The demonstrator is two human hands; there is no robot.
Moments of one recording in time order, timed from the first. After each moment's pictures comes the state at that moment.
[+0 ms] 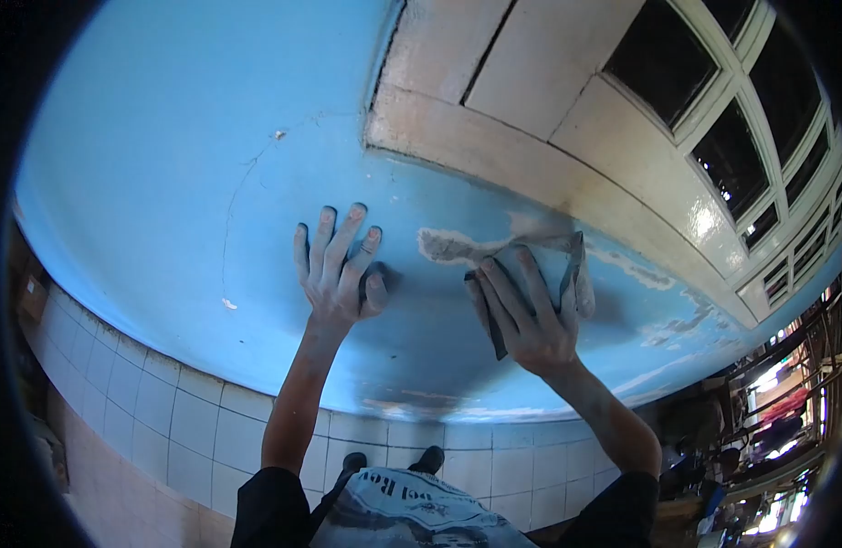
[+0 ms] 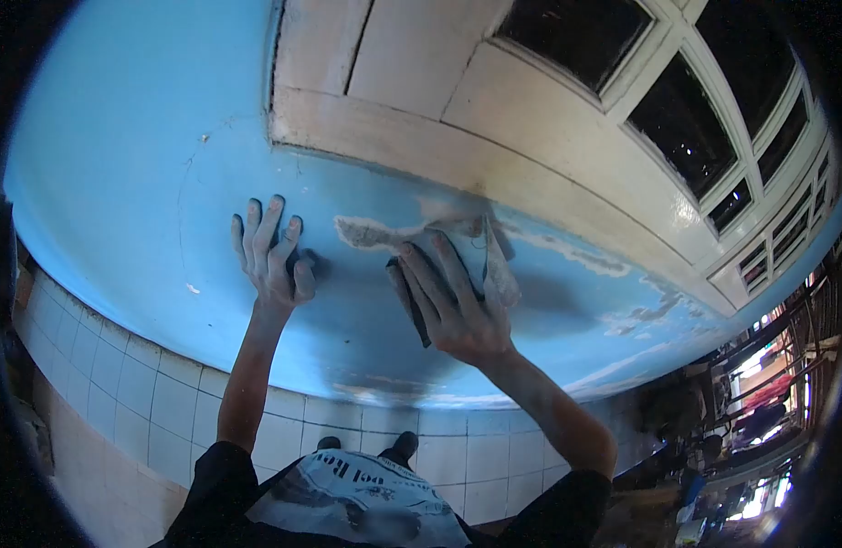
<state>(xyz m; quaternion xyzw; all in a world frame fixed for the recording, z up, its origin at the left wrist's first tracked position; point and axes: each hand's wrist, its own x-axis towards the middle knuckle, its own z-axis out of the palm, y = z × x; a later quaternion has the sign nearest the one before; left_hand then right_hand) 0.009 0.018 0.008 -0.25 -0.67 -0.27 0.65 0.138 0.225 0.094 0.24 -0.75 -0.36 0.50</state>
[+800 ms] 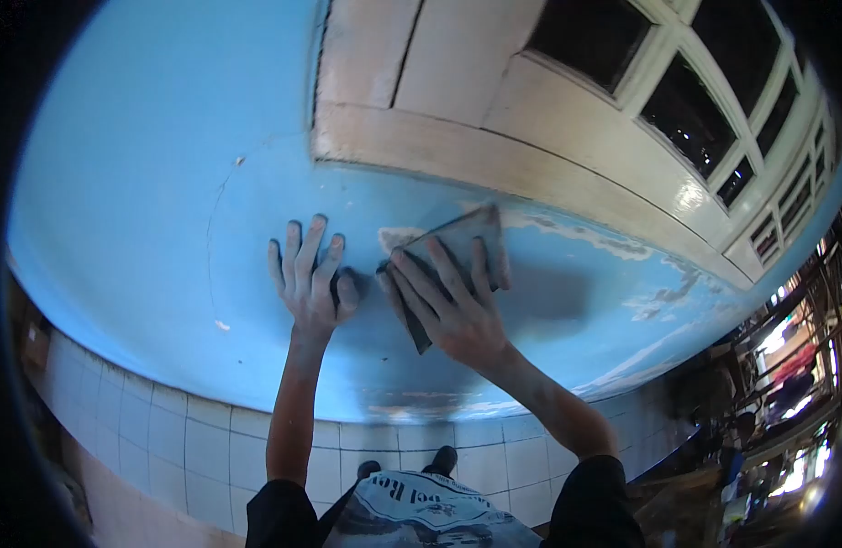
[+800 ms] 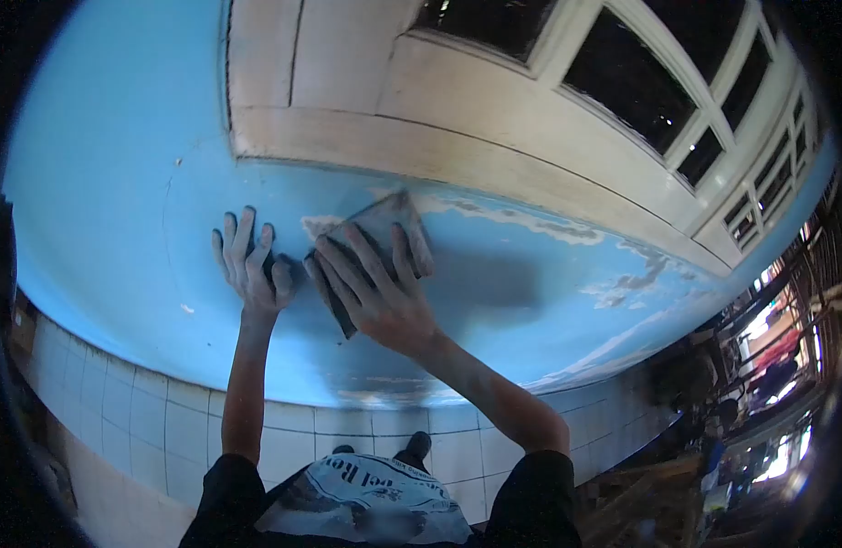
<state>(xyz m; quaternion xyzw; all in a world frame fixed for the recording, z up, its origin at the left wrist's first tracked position) 0.008 0.018 0.006 -0.27 -0.66 -0.28 0.64 0.130 0.195 0.079 0.24 -0.84 -0.24 0.43</state>
